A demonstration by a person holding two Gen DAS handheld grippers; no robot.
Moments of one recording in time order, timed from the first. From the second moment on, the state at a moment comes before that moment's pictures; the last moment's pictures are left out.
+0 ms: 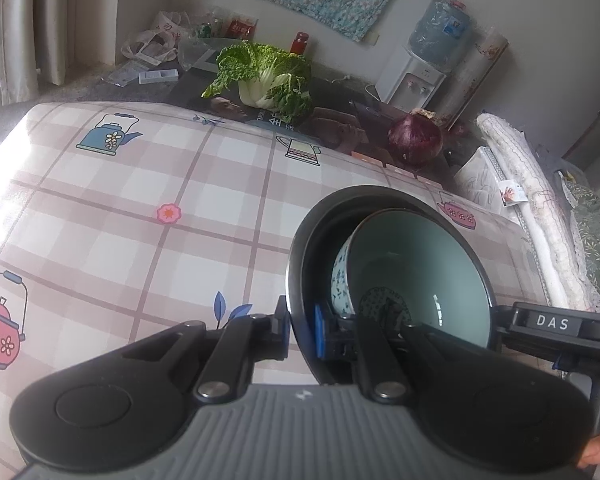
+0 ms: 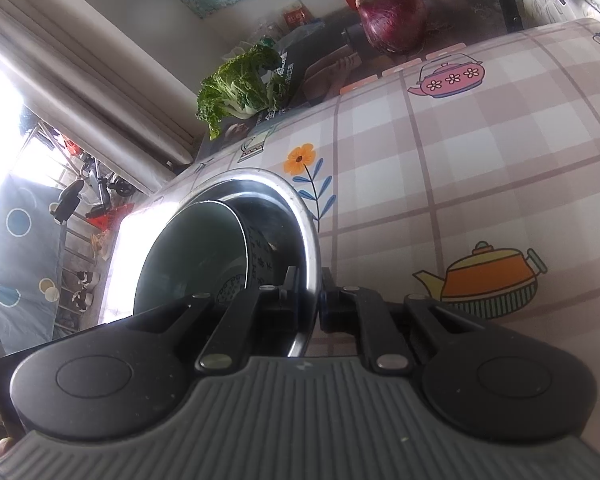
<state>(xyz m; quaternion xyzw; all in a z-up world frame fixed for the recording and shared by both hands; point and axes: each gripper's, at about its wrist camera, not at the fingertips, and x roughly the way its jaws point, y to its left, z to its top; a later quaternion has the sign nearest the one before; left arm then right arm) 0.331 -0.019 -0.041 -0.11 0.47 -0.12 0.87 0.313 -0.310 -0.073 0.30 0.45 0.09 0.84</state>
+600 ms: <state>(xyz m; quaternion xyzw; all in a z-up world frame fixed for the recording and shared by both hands) 0.269 0.003 0.003 -0.12 0.43 -0.14 0.88 0.256 -0.298 -0.026 0.30 0.43 0.10 0.85</state>
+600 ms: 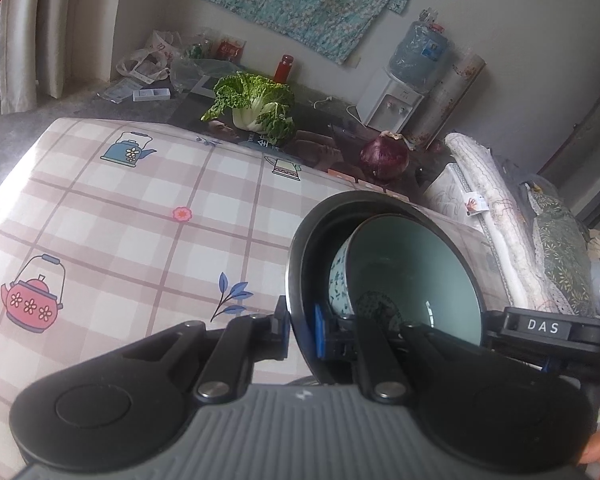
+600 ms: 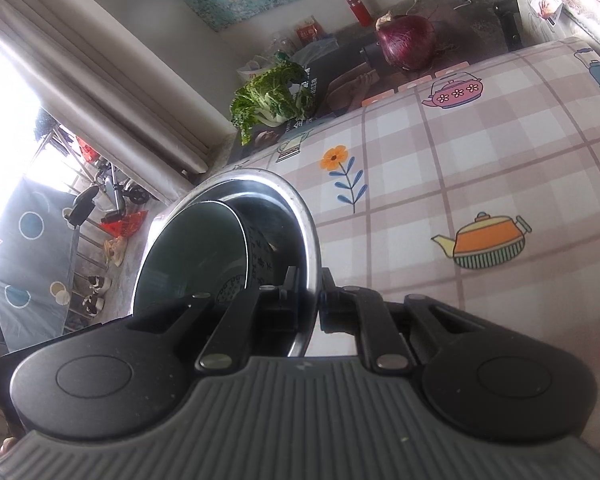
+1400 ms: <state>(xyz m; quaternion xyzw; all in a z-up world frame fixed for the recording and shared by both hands) 0.157 0.039 -0.035 -0.13 0.47 -0.11 0.86 0.135 -0.253 -0.054 0.31 0.47 0.11 0.82</state>
